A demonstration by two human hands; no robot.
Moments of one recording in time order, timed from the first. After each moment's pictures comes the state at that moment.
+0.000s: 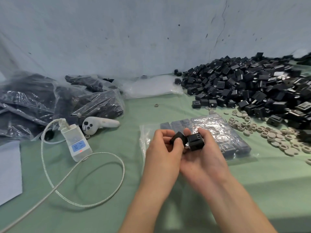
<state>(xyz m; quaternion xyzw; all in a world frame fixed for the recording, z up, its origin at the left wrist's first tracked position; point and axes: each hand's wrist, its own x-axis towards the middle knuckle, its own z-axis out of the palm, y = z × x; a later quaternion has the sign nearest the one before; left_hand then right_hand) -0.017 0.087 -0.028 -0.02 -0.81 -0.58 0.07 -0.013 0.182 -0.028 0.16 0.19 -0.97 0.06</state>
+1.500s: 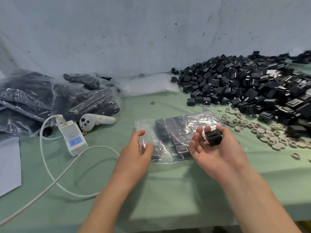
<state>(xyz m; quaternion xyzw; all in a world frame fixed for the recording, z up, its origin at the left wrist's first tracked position) -0.025 0.036 -0.050 -0.03 -0.90 -0.44 0.06 -0.002 0.241 -0.025 0.23 0.20 -0.95 0.00</state>
